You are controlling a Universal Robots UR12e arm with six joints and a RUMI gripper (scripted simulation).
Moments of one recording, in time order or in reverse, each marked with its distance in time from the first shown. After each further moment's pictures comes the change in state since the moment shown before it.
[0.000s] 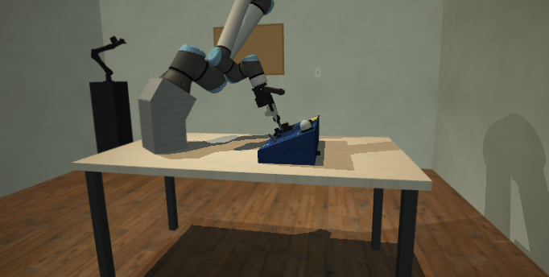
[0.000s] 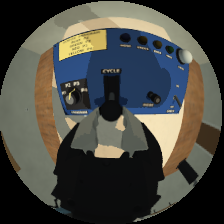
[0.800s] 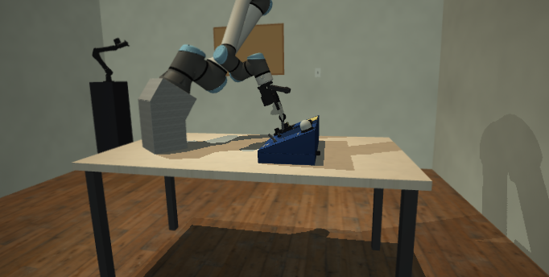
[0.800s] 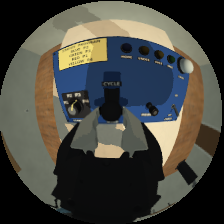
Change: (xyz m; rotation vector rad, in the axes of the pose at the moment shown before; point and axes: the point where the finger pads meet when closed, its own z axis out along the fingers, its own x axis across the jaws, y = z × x) arm 0.000 -0.035 0.004 0.003 0.000 -0.004
